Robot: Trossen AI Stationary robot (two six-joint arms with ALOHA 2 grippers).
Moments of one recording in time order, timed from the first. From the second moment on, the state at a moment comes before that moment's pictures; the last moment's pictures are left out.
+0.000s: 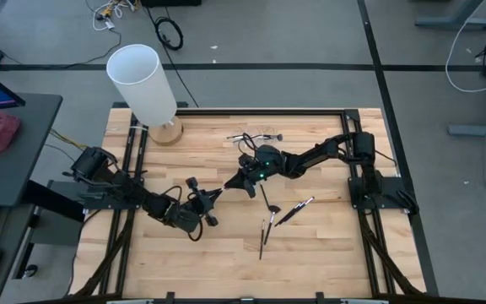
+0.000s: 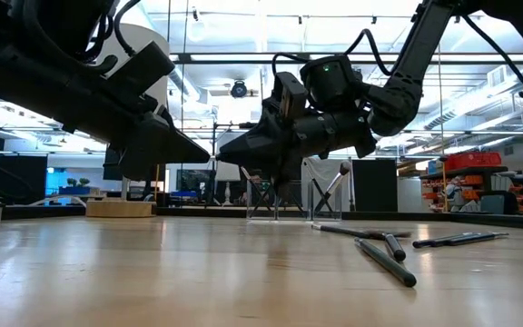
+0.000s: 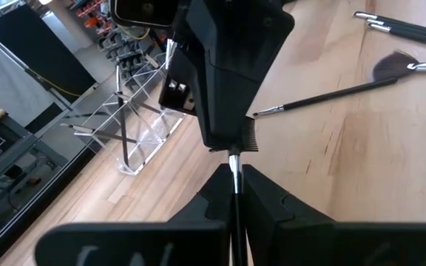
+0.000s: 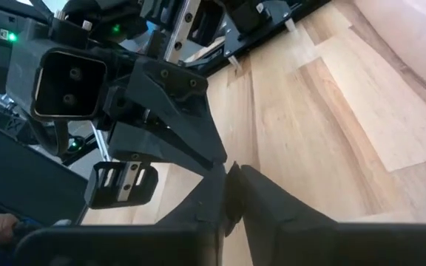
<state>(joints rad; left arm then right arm) -0.46 1.70 0.52 0.64 -1.07 -0.06 -0.15 2.04 0.94 0.83 -0.48 0.52</state>
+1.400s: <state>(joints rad) -0.49 1.70 0.52 0.63 -1.07 -0.10 -0.25 1.56 0.96 0.13 -0.13 0.15</state>
